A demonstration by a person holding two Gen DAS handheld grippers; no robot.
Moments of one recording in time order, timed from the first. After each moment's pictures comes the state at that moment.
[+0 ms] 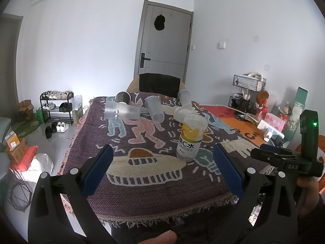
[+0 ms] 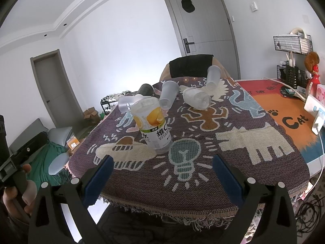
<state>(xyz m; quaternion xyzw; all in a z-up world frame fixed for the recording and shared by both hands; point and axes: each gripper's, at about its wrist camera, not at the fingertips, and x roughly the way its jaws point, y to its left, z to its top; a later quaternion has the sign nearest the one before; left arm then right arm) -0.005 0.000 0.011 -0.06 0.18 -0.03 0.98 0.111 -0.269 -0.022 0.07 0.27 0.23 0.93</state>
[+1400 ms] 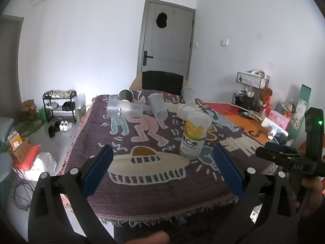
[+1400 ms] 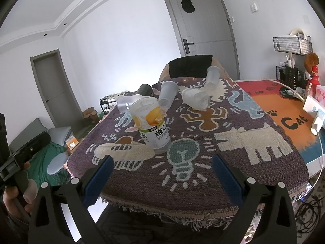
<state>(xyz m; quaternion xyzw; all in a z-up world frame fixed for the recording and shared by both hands) 0.002 0.000 0.008 -0.05 0.19 -0.02 0.98 0.111 -0.273 -0.023 0.07 0.27 0.23 0.93</state>
